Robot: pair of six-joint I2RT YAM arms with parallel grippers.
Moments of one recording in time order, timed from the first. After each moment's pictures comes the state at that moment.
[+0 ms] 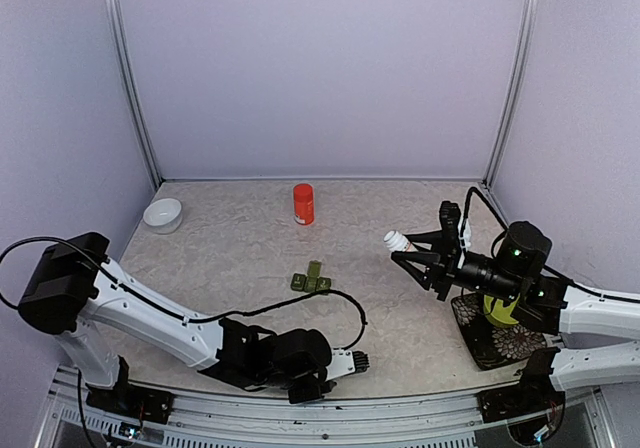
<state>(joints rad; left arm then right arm) -1.44 1.76 0.87 -0.02 -0.20 0.13 0.82 0.89 0.43 0.49 -0.29 -0.04</state>
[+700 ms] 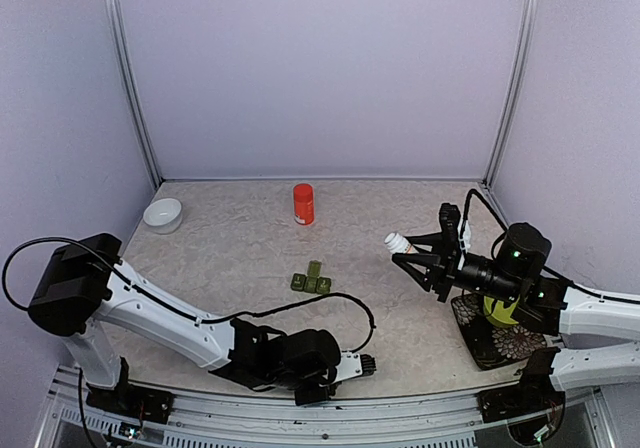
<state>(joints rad) -1.44 1.82 0.93 -0.04 -0.15 0.14 0.81 0.89 0.42 0.48 -0.29 -0.04</state>
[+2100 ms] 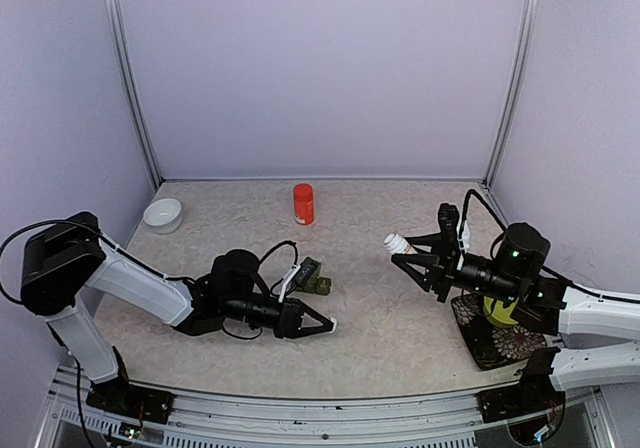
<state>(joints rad) -0.98 1.69 0.62 0.70 0.61 -0.61 0.81 0.89 0.42 0.49 -0.30 -0.03</state>
